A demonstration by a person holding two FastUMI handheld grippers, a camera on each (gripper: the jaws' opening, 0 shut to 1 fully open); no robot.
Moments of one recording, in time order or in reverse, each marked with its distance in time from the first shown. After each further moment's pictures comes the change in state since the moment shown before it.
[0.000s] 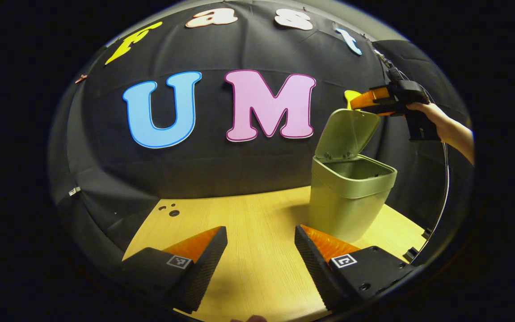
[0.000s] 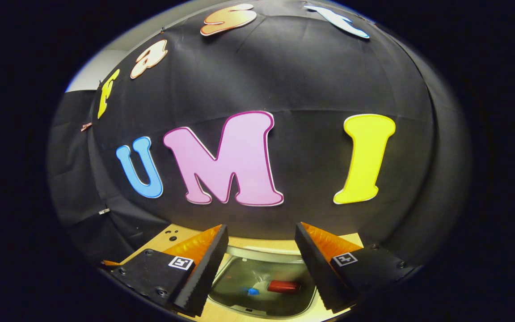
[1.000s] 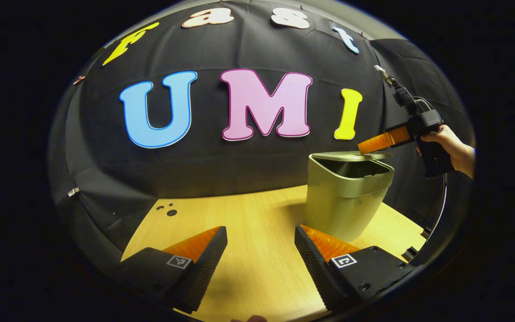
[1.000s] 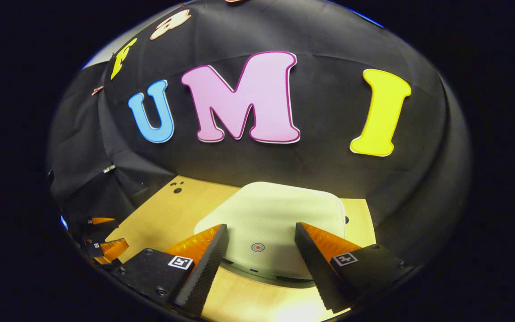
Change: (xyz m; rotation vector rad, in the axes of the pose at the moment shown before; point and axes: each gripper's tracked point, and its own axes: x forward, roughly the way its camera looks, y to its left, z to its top) left arm 0.000 -0.008 -0.002 0.008 0.009 -0.013; right arm -0.023 0.018 -0.120 -0.099 0.284 0.065
